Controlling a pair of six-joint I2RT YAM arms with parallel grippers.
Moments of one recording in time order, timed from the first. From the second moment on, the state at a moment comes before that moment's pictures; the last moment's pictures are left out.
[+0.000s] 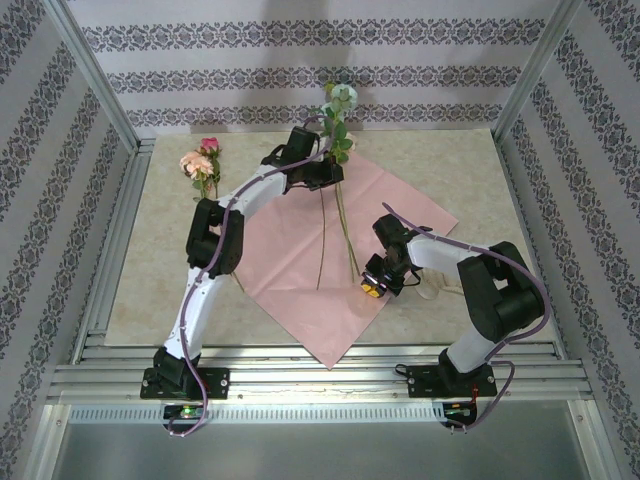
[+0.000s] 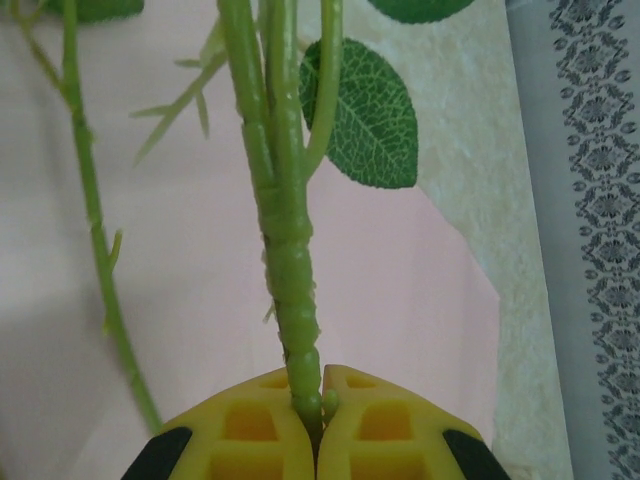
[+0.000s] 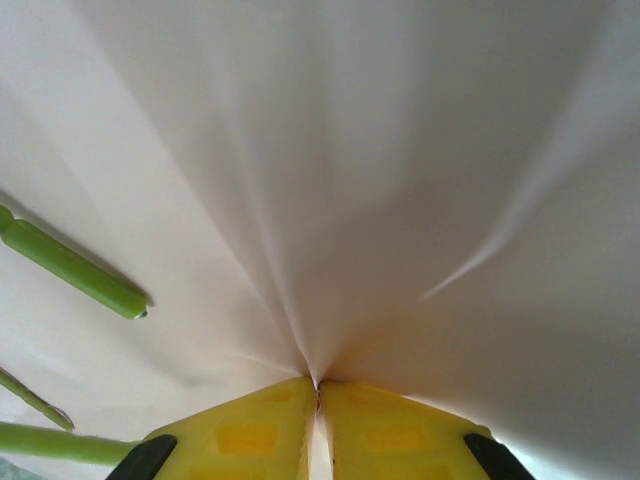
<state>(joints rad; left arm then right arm) -0.41 2.47 2.16 -0.41 0.52 -0.64 0.42 1.65 0.84 -0.64 -0.38 1.07</state>
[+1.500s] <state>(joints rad) -0.21 2.02 1.98 -0.86 0.18 -0.54 0.42 1.61 0.78 -0.57 -0.38 1.07</state>
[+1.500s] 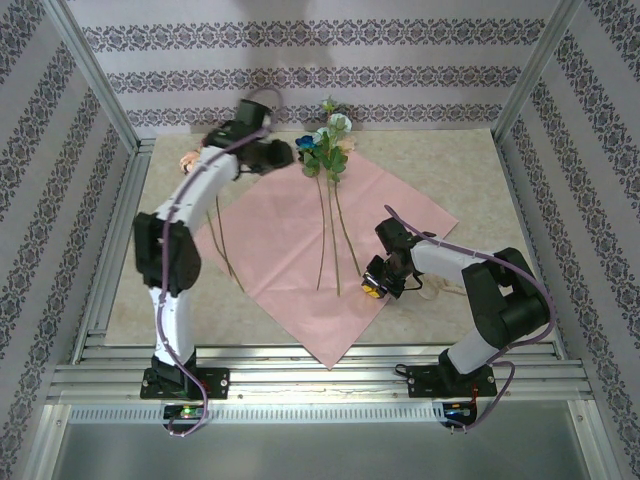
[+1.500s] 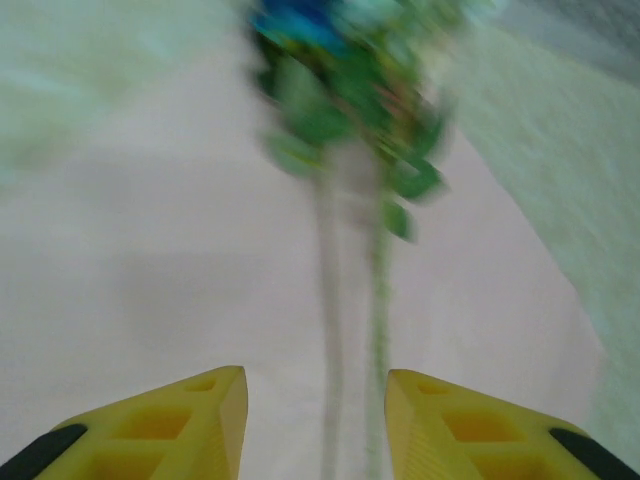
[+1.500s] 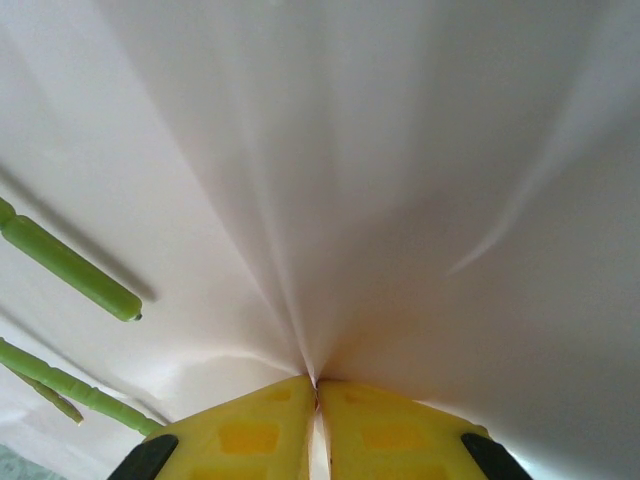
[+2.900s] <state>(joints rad) 0.05 2.13 1.76 -1.02 -0.31 -0.24 0.42 1.65 0.84 -0.64 -0.38 1.07</state>
